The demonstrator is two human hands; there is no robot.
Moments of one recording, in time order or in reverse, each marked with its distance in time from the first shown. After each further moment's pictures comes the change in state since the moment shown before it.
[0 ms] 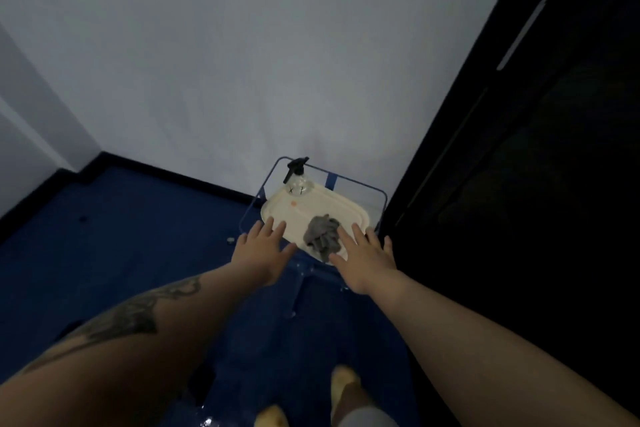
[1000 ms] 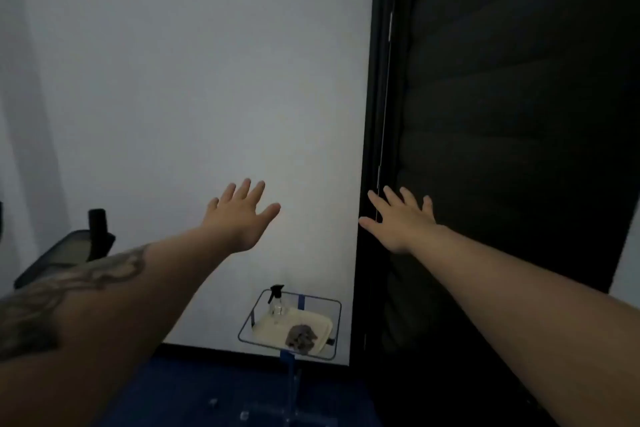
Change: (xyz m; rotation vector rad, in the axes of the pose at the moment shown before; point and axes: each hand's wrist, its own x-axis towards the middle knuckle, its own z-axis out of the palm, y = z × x) left_hand -0.433 0.061 -0.224 0.030 0.751 0.284; right_hand -0.469 0.000 -0.161 -0.078 0.723 0.138
